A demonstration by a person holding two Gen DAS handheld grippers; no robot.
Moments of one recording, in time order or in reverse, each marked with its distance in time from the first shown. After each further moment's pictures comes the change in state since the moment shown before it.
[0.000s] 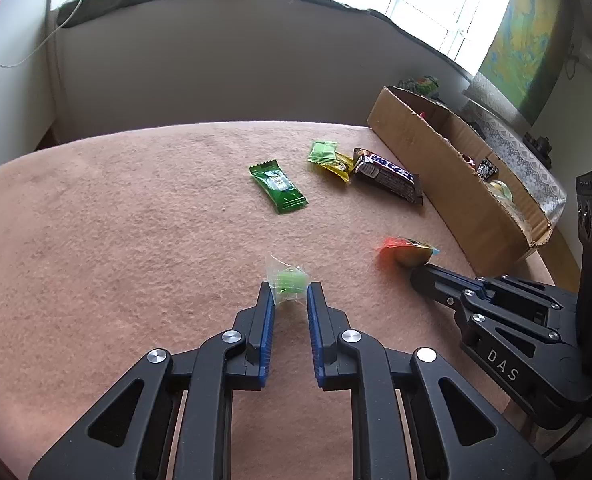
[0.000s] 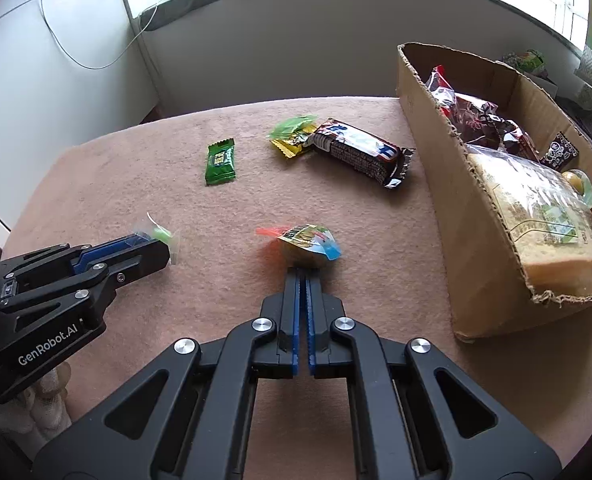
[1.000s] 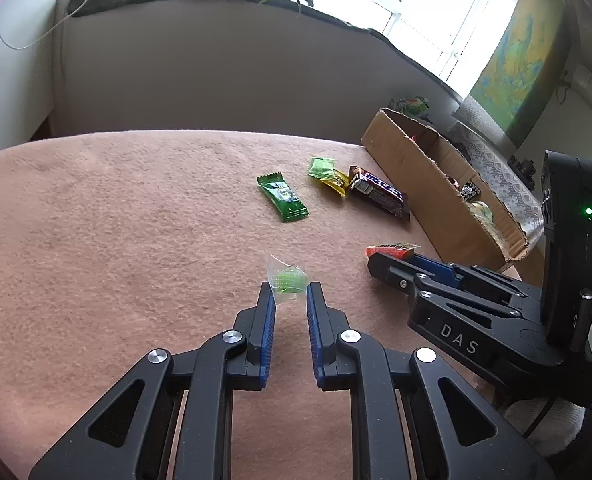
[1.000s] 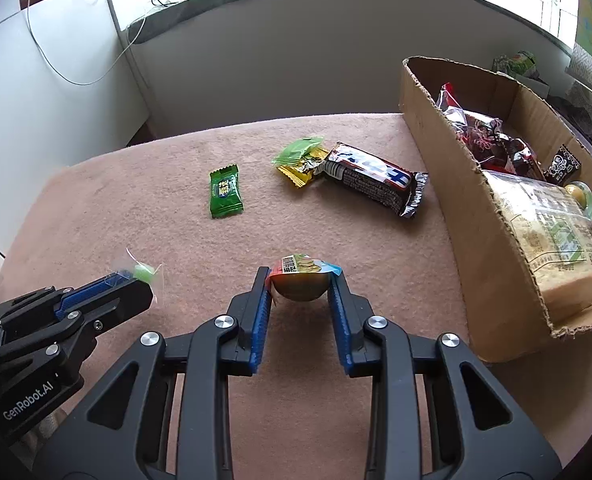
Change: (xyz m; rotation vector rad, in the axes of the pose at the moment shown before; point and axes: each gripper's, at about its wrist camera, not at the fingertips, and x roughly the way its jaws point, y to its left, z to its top) left arm -0.015 0.015 -0.001 -0.055 -0.038 -0.078; right arm 0.006 0.017 0.017 0.055 -0.040 -0.033
